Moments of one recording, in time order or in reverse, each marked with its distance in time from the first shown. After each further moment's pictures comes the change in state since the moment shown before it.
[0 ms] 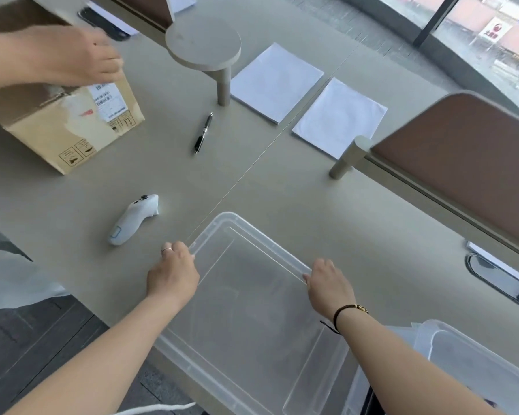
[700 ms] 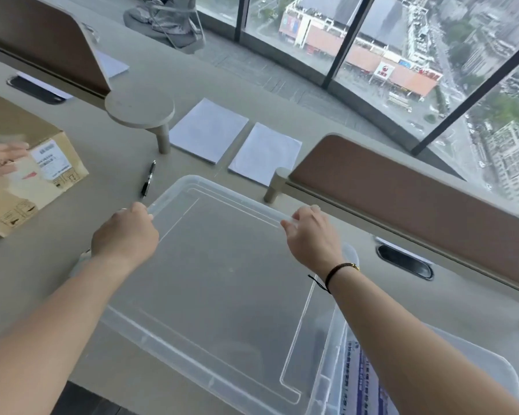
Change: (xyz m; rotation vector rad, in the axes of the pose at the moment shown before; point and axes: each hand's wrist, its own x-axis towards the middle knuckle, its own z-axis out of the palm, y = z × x) left_hand 0.006 0.084 -0.161 -0.044 0.135 0.219; right_hand -0.063 0.001 -0.174 0.257 0.499 0.102
